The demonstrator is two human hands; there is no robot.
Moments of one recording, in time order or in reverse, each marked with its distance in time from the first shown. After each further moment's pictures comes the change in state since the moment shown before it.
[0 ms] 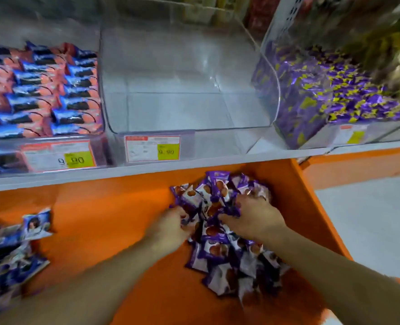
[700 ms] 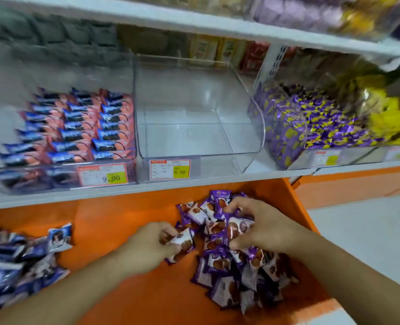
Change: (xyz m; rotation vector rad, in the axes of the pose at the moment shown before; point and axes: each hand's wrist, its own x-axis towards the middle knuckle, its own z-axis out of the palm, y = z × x) left_hand -0.084 0.003 -0.084 -0.221 -0.092 -0.029; right_hand -0.081 -0.014 -0.084 0.556 -0.137 -0.234
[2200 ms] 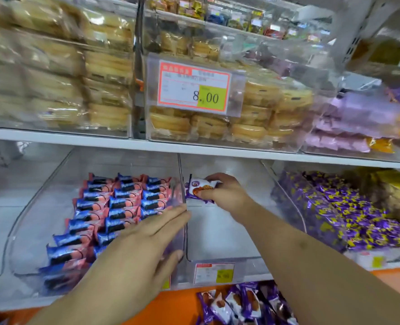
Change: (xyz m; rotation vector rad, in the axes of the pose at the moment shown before) left_hand -0.056 0.083 -0.174 0.556 0.575 0.588; right_hand 0.202 -0.196 -0.054 0.357 0.409 -0.242
